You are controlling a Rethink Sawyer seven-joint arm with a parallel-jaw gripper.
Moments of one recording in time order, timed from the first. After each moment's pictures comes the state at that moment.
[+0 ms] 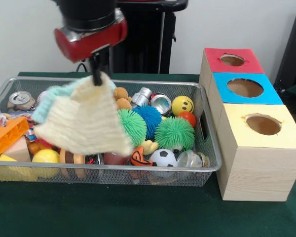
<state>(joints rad) 0.12 0.12 -1.21 0.64 -1.78 -1.41 3.69</state>
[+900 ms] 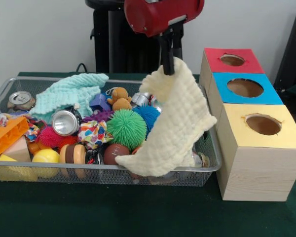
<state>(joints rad) 0.22 0.02 -1.23 0.64 -1.65 -1.33 3.78</state>
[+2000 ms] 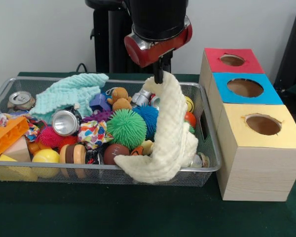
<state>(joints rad) 0.23 0.17 -1.24 0.64 -1.73 -1.57 3.88</state>
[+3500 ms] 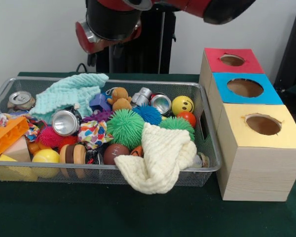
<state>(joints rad) 0.19 0.29 -1.32 0.66 -1.99 -1.60 3.89</state>
